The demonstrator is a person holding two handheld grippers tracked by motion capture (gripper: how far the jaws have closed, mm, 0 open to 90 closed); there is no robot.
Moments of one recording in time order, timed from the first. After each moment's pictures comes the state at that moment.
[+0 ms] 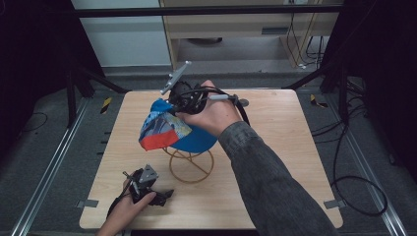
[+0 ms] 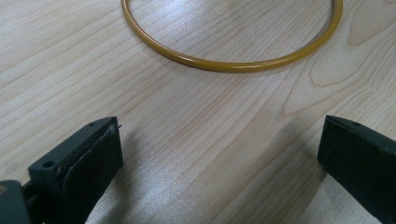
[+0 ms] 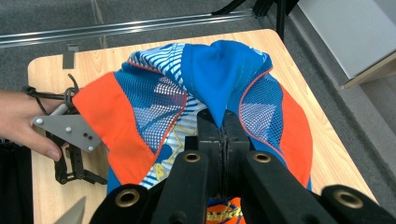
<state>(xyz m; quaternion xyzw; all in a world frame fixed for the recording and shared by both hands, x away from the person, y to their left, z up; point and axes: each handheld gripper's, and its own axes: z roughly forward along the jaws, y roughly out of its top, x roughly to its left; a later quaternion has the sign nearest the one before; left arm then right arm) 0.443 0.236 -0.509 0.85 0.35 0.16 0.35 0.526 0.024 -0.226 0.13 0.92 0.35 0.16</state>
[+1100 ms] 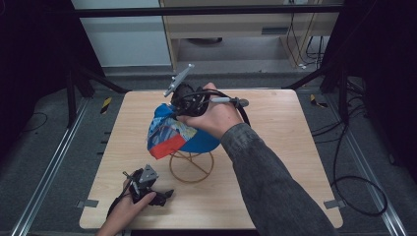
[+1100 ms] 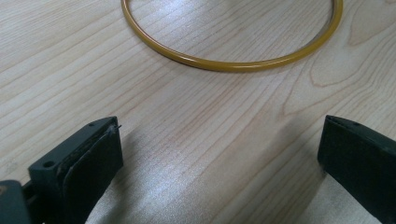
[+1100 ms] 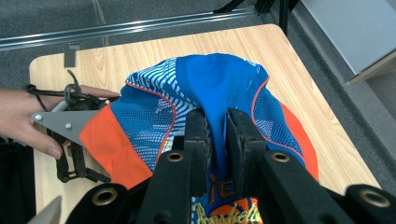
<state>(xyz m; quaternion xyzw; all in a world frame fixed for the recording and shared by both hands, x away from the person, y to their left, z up) 0.443 0.235 -0.510 0.85 0.35 0.16 0.35 0.528 0.020 -0.235 0.14 0.92 0.35 0.15</state>
